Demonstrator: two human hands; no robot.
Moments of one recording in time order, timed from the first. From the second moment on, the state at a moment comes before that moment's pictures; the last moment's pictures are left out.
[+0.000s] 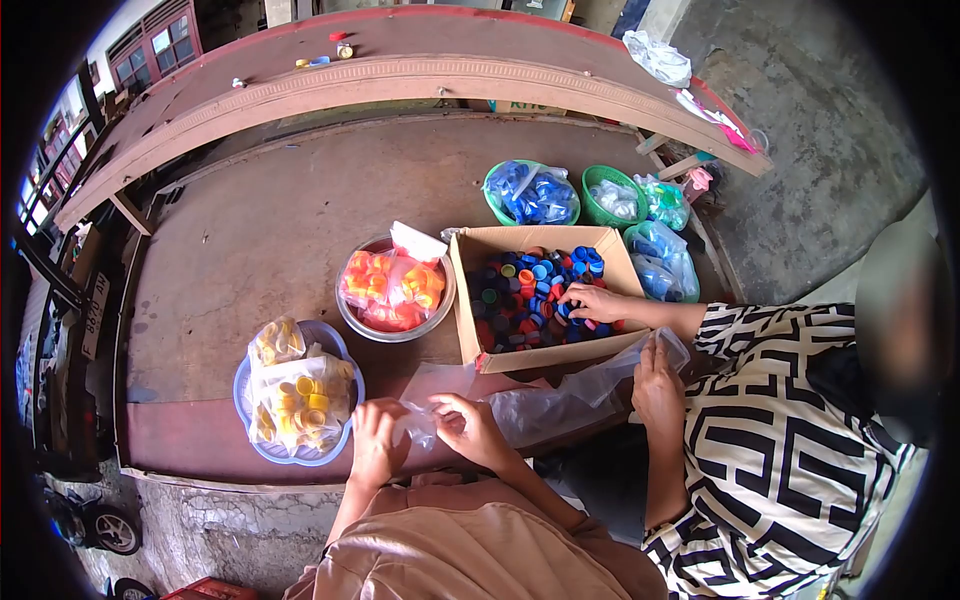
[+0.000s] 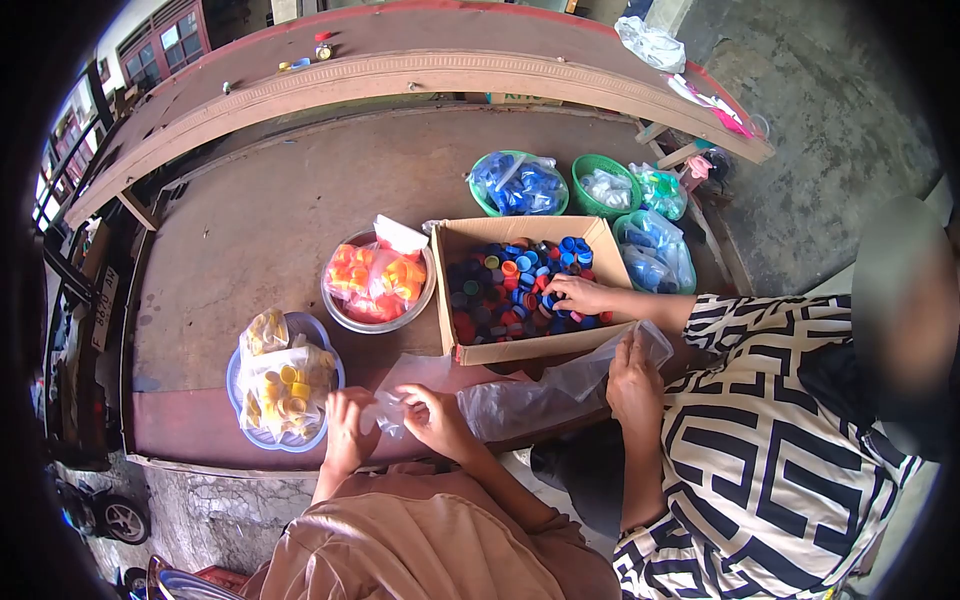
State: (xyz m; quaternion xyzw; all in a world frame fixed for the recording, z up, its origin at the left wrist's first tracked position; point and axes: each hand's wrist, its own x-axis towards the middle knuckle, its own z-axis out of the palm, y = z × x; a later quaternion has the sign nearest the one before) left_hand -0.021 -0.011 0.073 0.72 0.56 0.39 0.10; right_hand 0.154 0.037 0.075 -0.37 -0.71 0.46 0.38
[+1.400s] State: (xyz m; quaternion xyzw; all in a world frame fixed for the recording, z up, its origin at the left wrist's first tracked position) left_hand 0.000 -0.022 0.066 0.65 0.59 0.46 0.11; right_hand 0.155 0.022 0.071 -0.41 -0.71 0.24 0.52
